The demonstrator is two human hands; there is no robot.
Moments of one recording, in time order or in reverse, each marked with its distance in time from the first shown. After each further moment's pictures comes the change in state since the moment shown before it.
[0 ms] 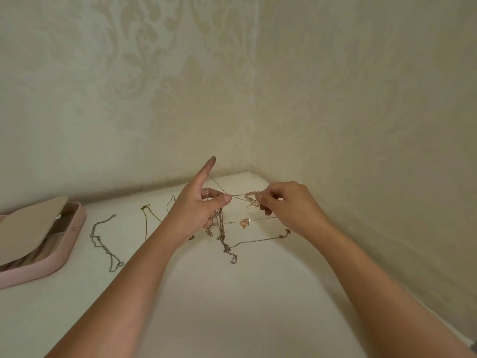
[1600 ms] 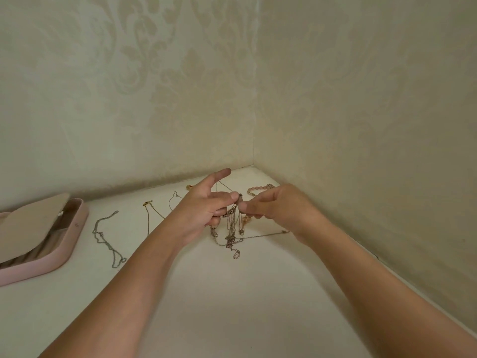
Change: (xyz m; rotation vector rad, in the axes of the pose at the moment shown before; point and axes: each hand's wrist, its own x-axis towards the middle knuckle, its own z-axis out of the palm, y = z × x) left_hand -0.001 -0.003 0.005 -0.101 -0.123 -0.076; right_hand -0.010 -0.013 0.010 0.380 -0.231 0.167
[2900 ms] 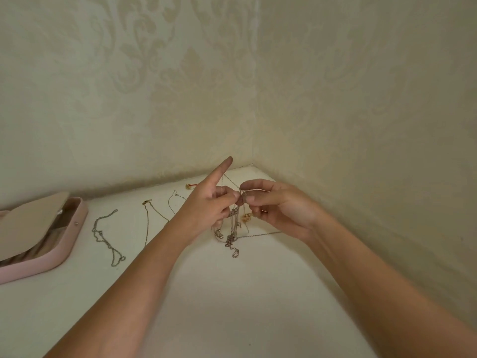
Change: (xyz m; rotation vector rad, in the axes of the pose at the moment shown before) left_hand -0.005 0.003 0.008 0.107 -0.010 0.108; right_hand 0.007 0.002 -0.003 0.581 -0.265 0.018
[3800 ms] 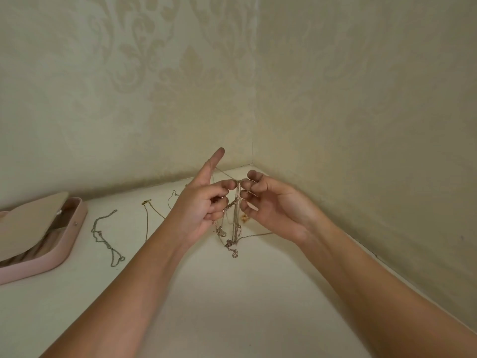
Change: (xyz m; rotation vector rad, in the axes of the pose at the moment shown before) left_hand 0.000 0.009 0.001 -0.356 0.022 -0.057; right_hand 0.003 0.003 0.011 0.398 -0.046 -0.024
